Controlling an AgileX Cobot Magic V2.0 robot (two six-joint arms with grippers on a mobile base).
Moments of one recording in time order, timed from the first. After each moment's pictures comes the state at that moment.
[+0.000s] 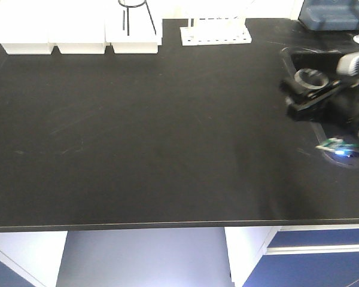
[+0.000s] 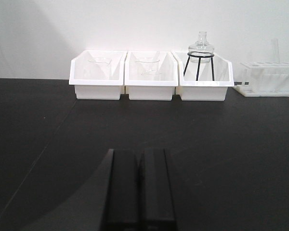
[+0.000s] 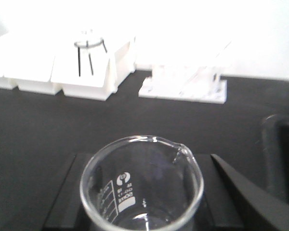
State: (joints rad) left arm -0.01 -0.01 0.03 0.15 0.13 -0.26; right arm -0.04 1.26 -0.57 -0.85 -0.55 0.78
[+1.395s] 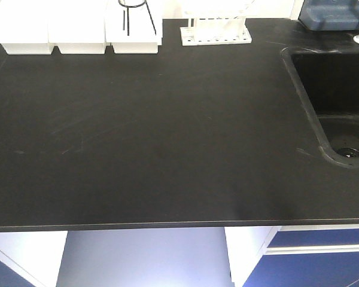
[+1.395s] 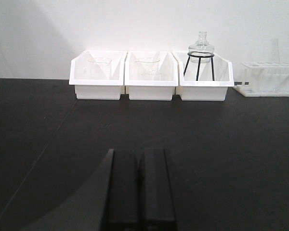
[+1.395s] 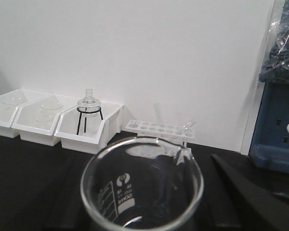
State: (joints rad) left arm -0.01 -0.01 0.03 0.15 0.13 -0.26; right arm -0.04 0.60 -0.56 -1.73 -0.35 1.69
